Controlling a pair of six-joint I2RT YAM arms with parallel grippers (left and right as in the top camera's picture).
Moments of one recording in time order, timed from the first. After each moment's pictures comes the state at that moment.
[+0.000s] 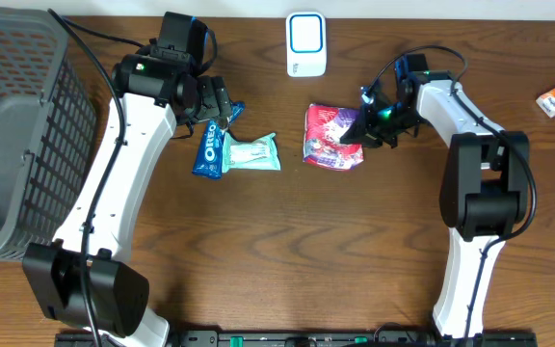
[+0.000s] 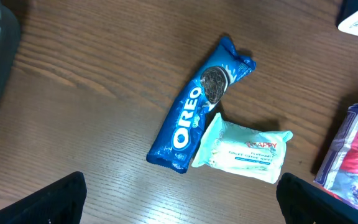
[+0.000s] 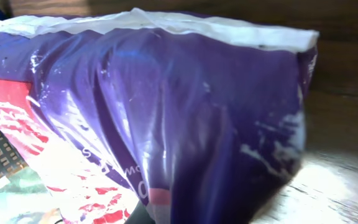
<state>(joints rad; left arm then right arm) -0.23 1.74 1.70 -1.14 -0.14 -0.46 0.08 2.28 1.69 -0.93 -0.70 0.18</state>
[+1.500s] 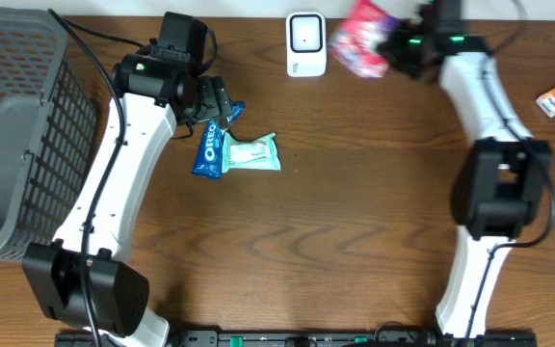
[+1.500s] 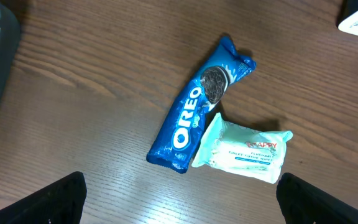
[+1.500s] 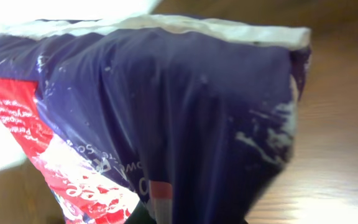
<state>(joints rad) -0.23 1.74 1.70 -1.14 -0.14 -0.46 -0.04 2.27 1.98 -0.63 -0.42 0.73</state>
